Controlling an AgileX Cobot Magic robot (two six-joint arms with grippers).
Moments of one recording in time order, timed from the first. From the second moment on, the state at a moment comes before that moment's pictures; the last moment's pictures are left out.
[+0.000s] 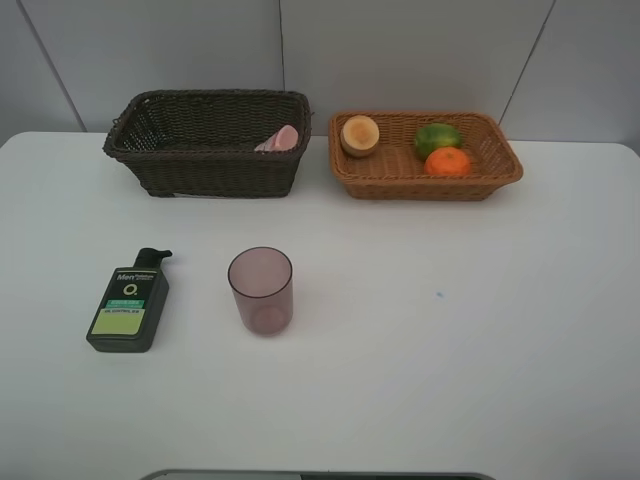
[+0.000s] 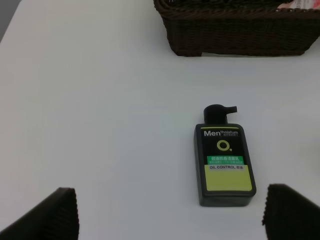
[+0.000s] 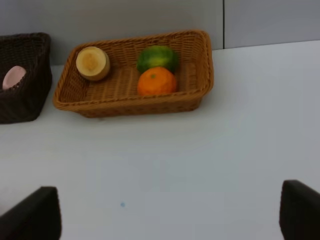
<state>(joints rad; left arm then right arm) 0.01 -0.01 -0.50 -0.01 1.06 0.02 0.22 0.15 -0.67 -0.14 1.07 0.22</state>
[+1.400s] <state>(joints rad) 0.01 -0.01 -0.50 -0.01 1.06 0.02 -0.02 -0.01 -0.53 -0.24 1.07 0.23</state>
